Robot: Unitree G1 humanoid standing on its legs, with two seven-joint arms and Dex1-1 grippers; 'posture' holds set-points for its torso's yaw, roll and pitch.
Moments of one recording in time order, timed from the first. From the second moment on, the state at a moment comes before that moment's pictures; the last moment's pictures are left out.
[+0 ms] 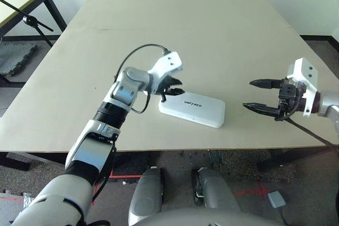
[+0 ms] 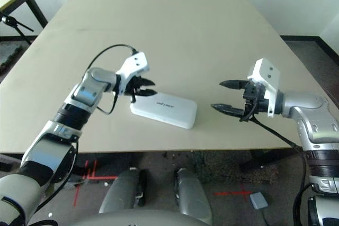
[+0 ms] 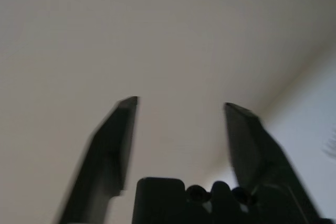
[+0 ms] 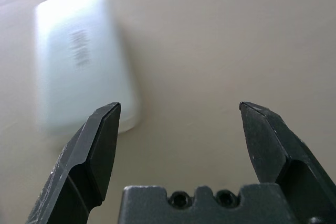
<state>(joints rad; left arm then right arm) -0.79 0.35 -0.07 0.46 0.06 0.35 -0.80 -0.34 -0.74 -0.13 0.15 0.34 0.24 1.04</state>
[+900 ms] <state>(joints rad) -0.57 0.33 0.26 0.67 0.03 -0.14 0.08 -0.56 -0.56 -0.38 0.87 0.24 -0.16 0.30</state>
